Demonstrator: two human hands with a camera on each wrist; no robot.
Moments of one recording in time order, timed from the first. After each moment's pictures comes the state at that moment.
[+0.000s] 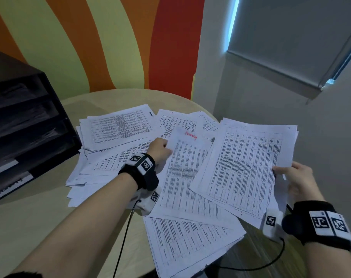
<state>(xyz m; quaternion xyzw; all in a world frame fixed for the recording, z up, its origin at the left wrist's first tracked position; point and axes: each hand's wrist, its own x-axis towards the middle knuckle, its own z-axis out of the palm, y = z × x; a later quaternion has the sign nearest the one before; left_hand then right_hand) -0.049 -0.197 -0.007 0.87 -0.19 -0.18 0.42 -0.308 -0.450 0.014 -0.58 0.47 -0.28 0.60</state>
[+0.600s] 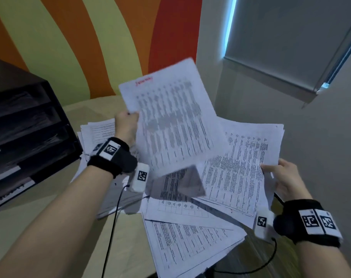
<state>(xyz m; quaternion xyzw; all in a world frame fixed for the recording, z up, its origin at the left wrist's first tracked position) -0.008 -0.150 0.072 0.69 -0.05 -0.04 0.72 -0.291 -0.435 0.018 -0.59 0.43 -0.27 0.62</state>
